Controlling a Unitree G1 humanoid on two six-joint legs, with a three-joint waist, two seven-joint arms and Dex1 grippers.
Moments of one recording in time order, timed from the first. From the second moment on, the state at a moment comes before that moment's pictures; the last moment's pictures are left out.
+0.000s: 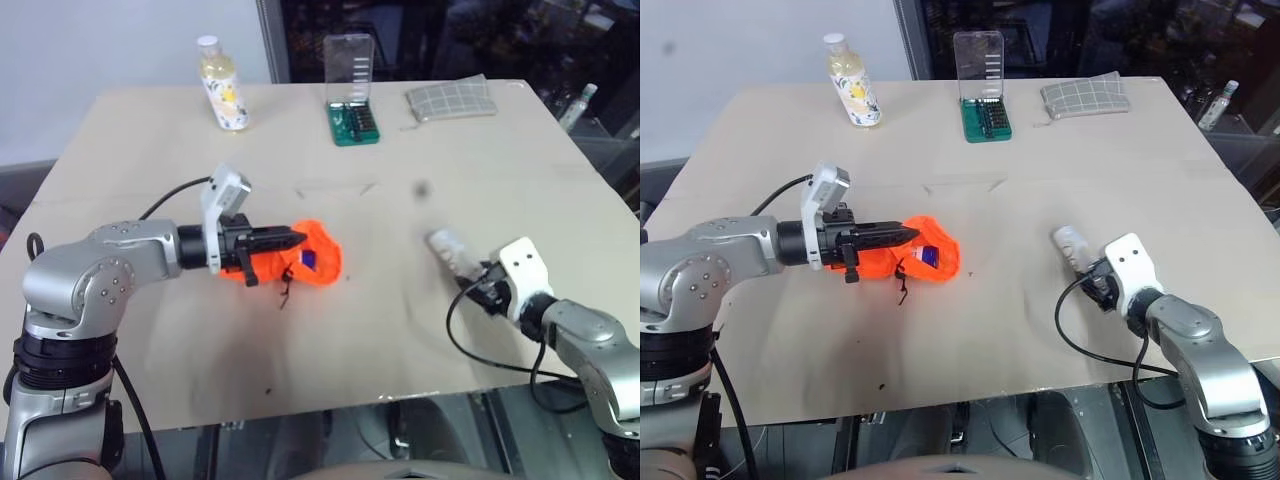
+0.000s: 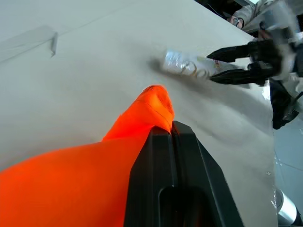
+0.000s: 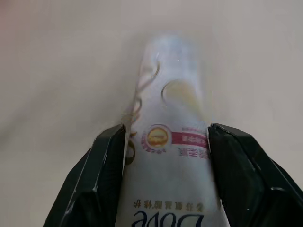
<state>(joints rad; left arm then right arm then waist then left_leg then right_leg) -0.47 0.84 0.15 -0.31 -0.80 1.08 -0.90 -0.03 -0.54 -0.08 -0.66 0.31 0.89 0.47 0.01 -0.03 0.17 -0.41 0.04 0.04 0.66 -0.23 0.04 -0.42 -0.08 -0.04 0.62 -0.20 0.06</state>
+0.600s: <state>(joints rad) -0.45 0.86 0.15 -0.31 -0.80 1.06 -0.92 -0.07 -0.60 0.01 -0.63 0.33 0.87 0.48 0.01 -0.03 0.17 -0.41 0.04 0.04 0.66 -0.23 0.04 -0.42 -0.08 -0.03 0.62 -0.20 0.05</state>
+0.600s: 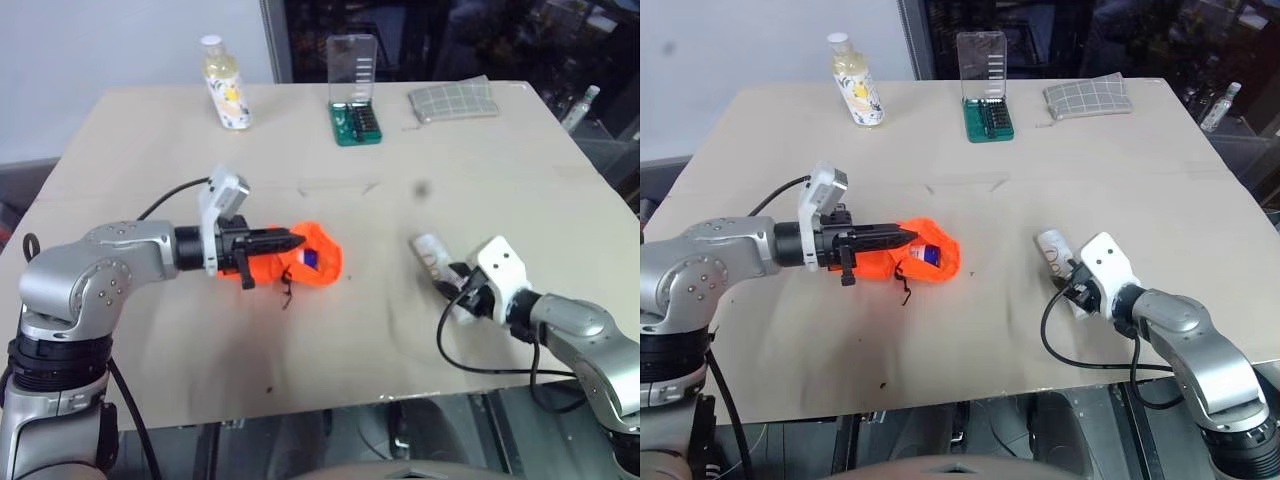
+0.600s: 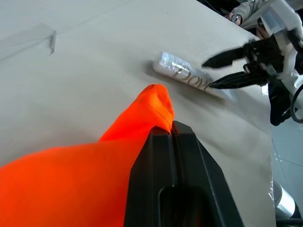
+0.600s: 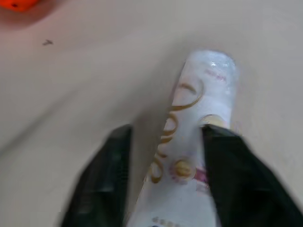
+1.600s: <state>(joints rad) -0.43 0.87 0.14 -0.31 -0.78 1.02 -0.94 -0.10 -0.59 0.09 -0.60 0.32 0.85 0.50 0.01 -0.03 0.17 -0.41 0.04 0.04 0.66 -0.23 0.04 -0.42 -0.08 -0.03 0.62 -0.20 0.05</state>
